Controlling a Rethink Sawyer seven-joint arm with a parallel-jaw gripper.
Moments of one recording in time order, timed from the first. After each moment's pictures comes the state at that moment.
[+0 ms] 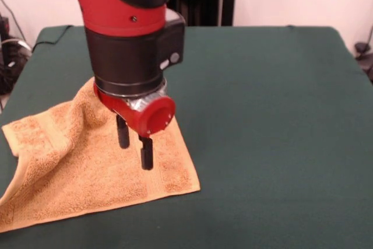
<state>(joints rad) -0.24 -0.28 -0.10 0.98 0.12 0.77 2.28</state>
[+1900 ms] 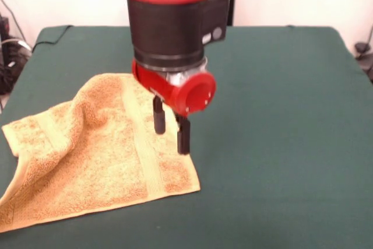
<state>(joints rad) -0.16 -0.38 -0.15 1.12 0.25 0.69 2.32</state>
